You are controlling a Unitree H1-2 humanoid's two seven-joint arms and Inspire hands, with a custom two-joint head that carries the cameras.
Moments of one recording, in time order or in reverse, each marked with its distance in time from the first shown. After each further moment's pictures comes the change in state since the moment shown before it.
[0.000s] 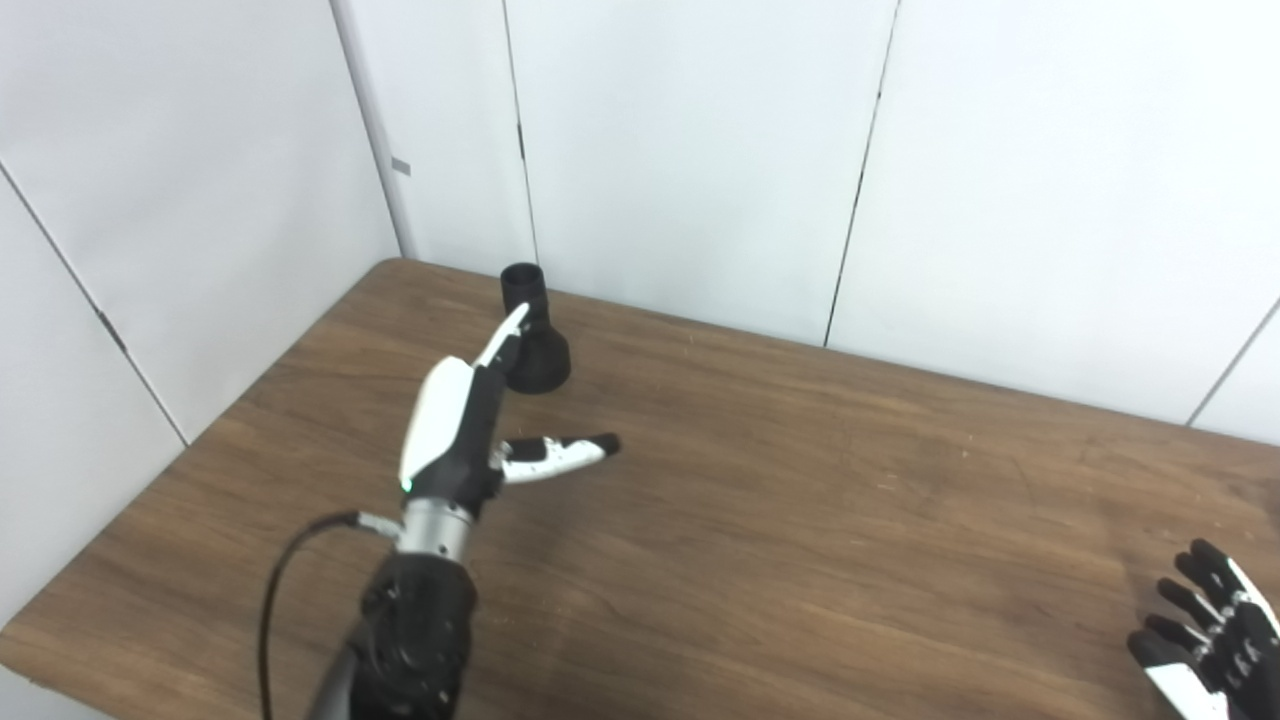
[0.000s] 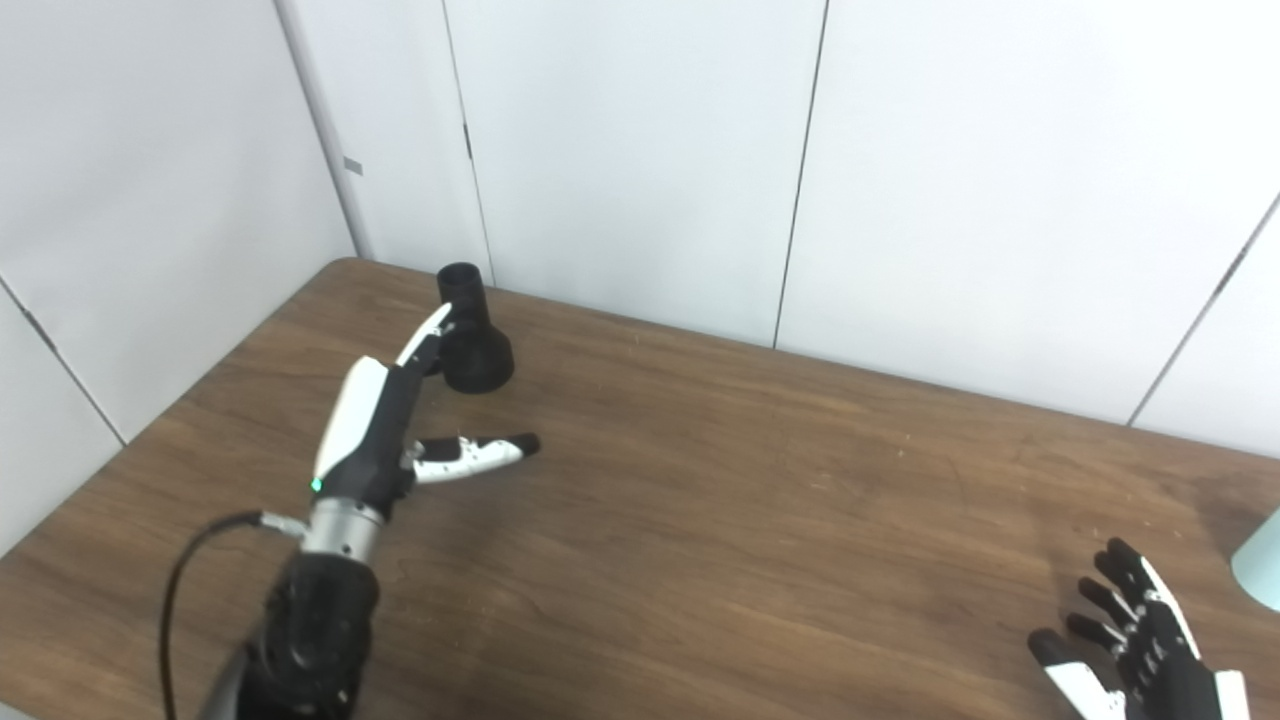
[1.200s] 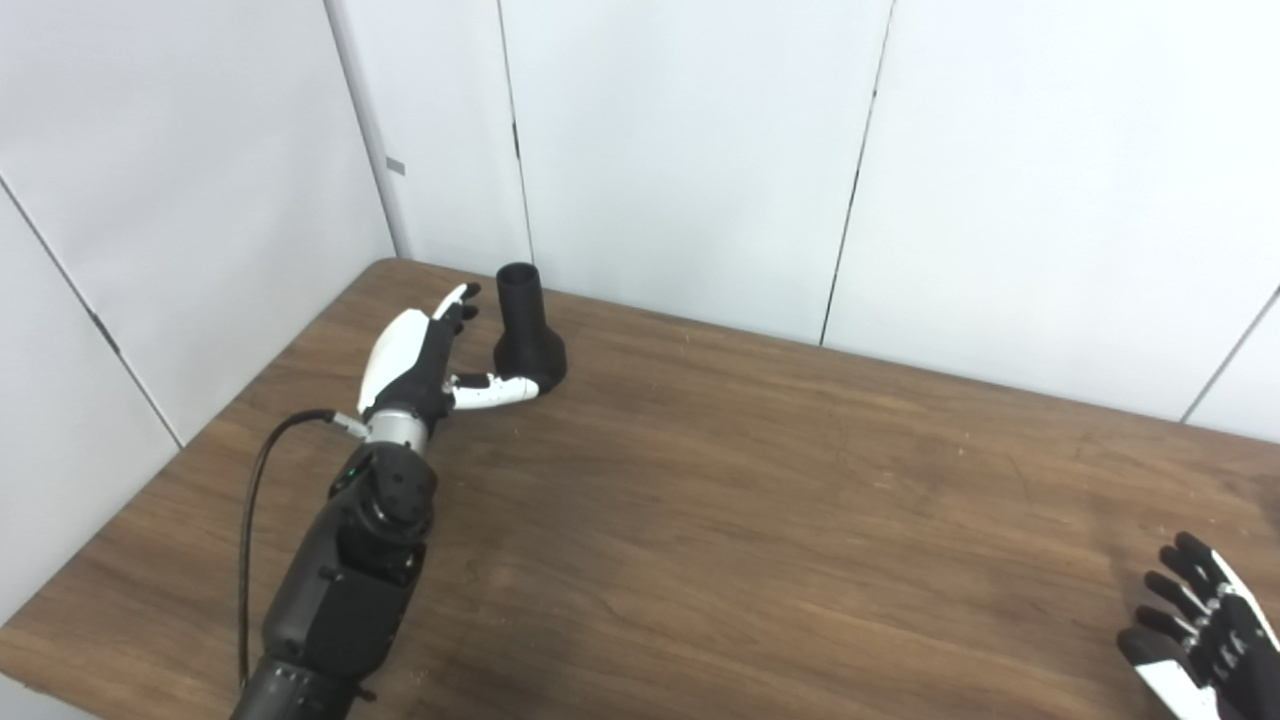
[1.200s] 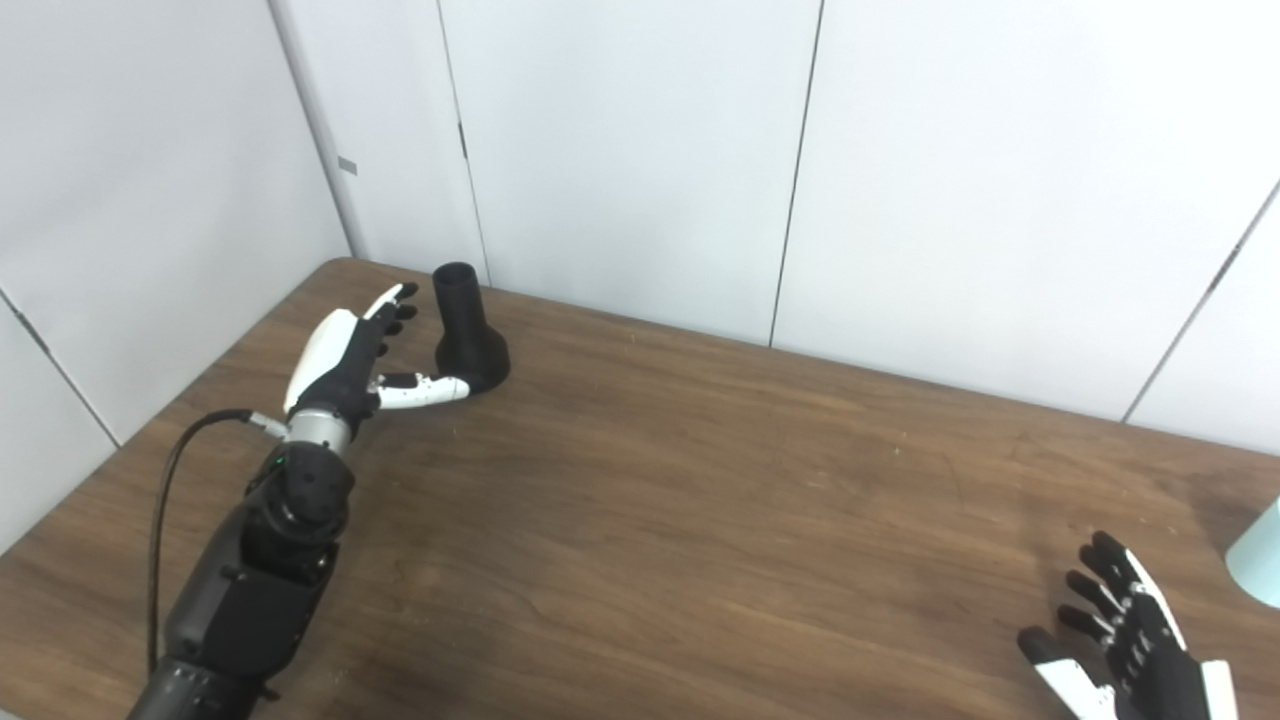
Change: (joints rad) left arm -0.198 0.129 0.022 0.402 -0.086 0.023 0.031; right arm -0.013 -0.001 0.010 0.017 -0.010 -0.021 0.019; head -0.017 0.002
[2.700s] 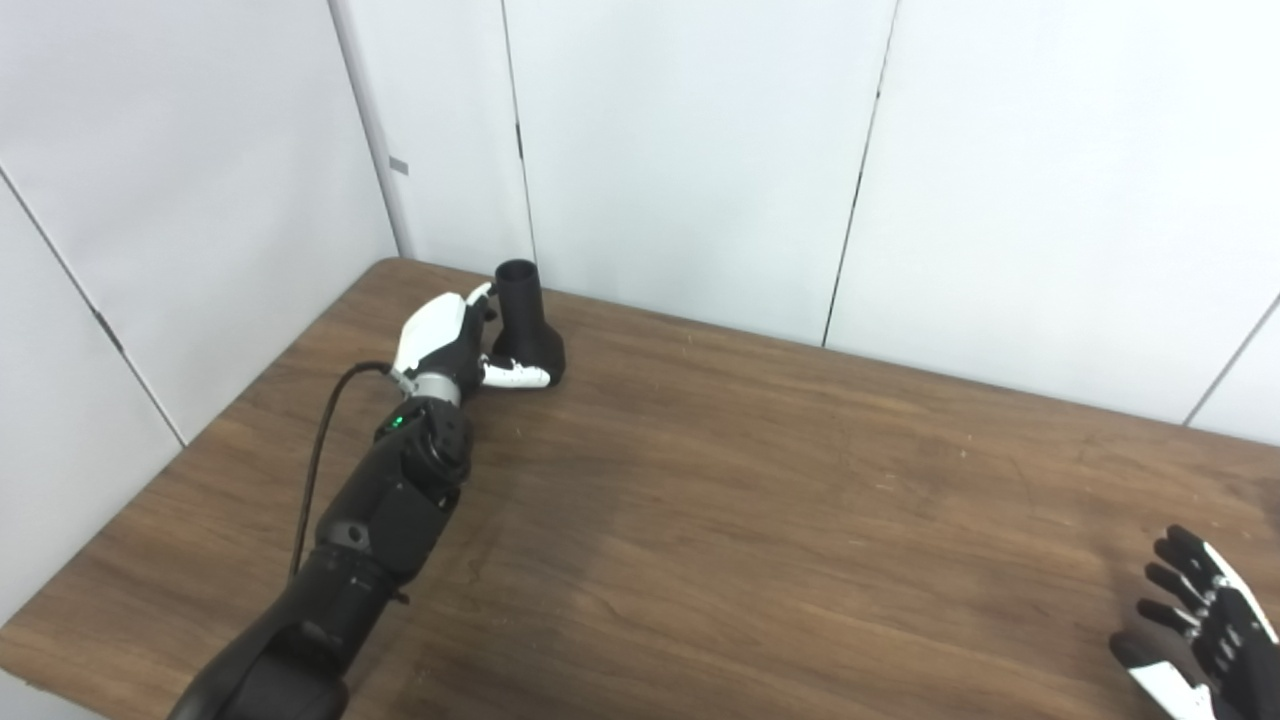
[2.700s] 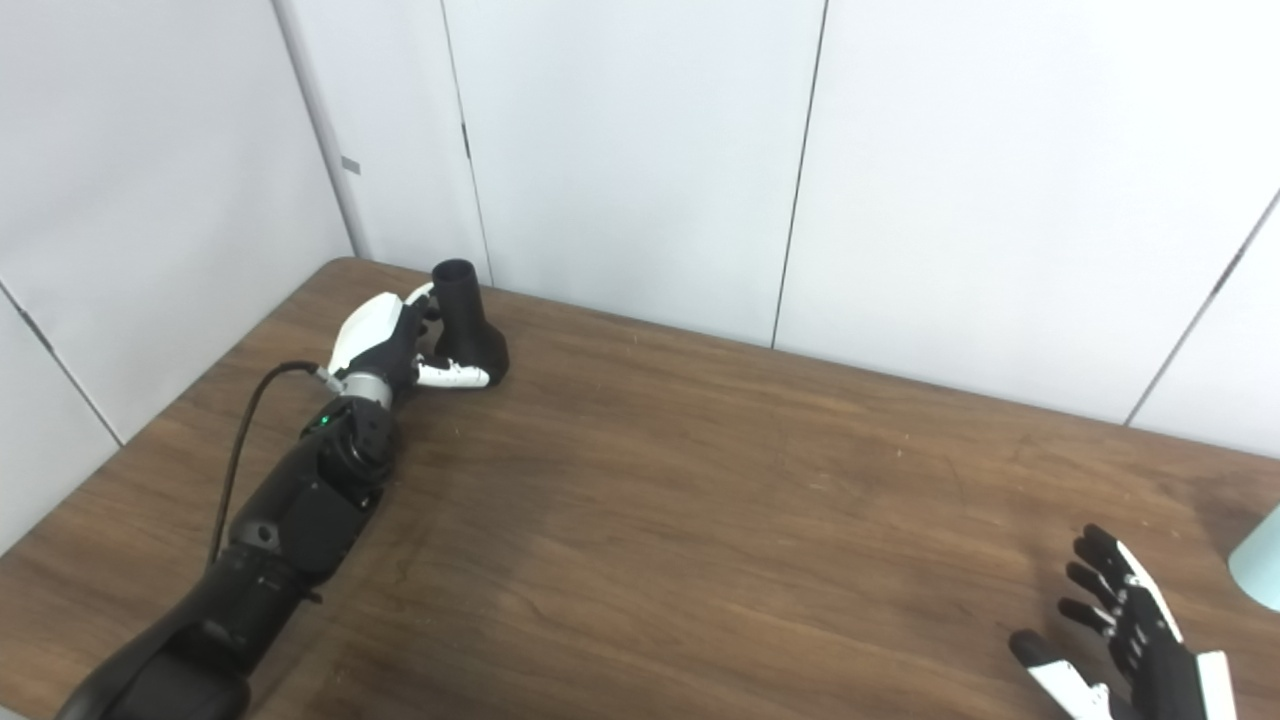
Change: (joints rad) left arm -0.228 0.110 -0.211 0.468 0.039 -0.077 0.064; right arm -0.006 -0.013 0.011 0.014 -0.051 -0.048 -0.015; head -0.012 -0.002
